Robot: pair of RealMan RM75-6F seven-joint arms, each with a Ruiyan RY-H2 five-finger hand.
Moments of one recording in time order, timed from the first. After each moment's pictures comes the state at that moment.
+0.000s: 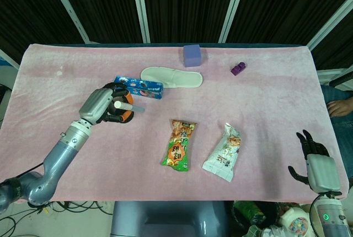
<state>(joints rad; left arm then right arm) -0.74 -1.23 -0.34 -1.75 1.11 0.92 -0.04 0.11 -1.12 0.07 -1.74 -1.33 1.35 -0.14</state>
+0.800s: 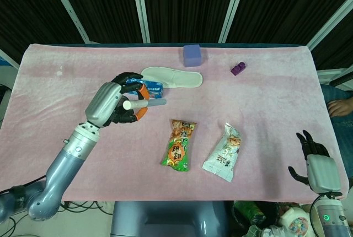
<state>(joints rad) -0.75 -1.12 -0.49 -2.12 1.02 1.07 -0.01 0.11 -1.12 0.06 -1.74 -1.33 1.35 -0.14</state>
